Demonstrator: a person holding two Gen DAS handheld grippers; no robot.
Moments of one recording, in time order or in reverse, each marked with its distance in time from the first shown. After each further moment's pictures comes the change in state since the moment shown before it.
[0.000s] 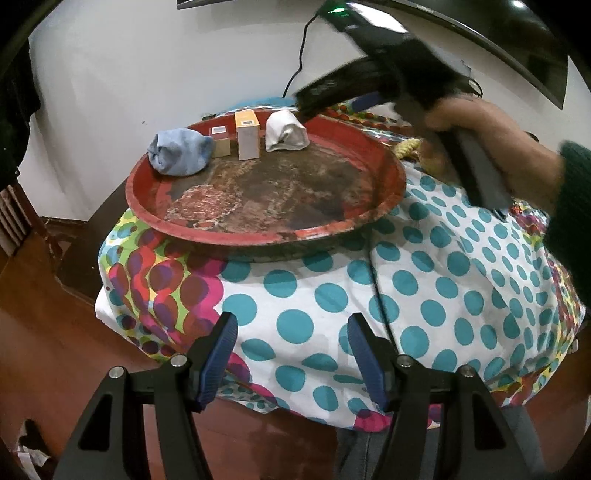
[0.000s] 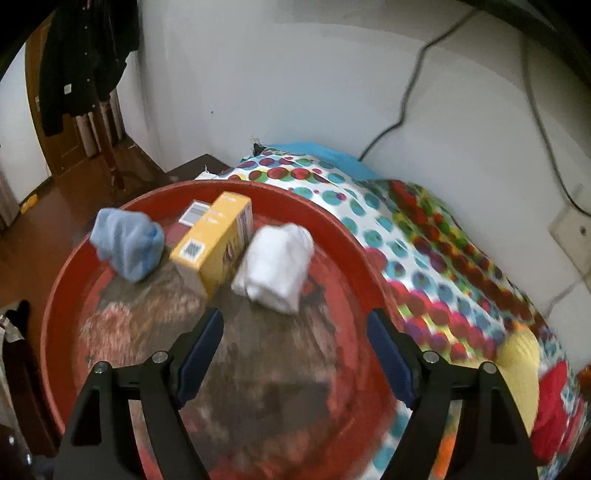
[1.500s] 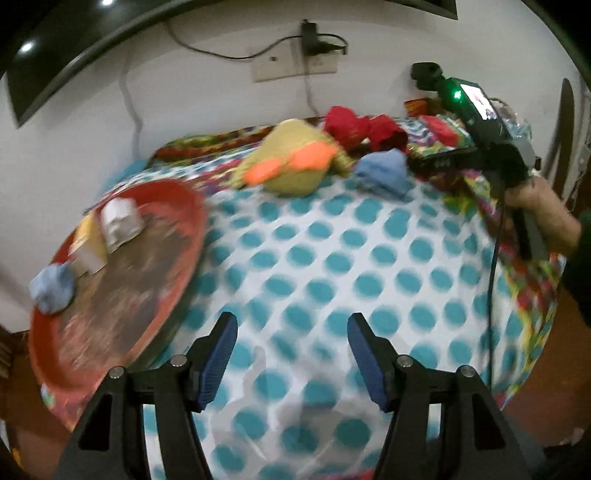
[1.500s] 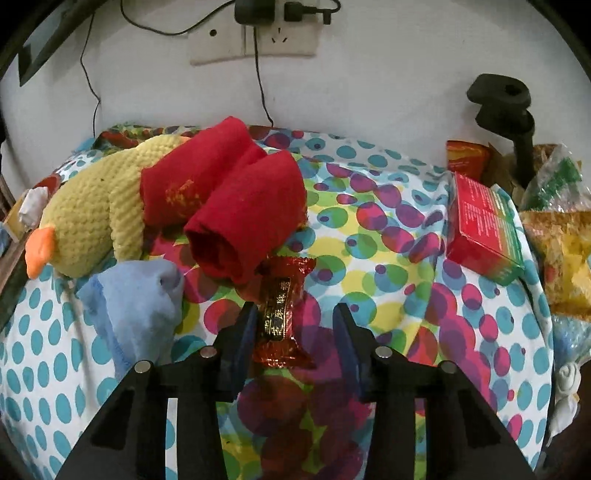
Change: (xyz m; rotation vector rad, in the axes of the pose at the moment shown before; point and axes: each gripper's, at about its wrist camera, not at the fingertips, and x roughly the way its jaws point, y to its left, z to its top) left arm 0.035 -0.181 0.060 0.397 -0.008 -0.139; right arm -0.070 -0.279 -0.226 0.431 0.031 -0.261
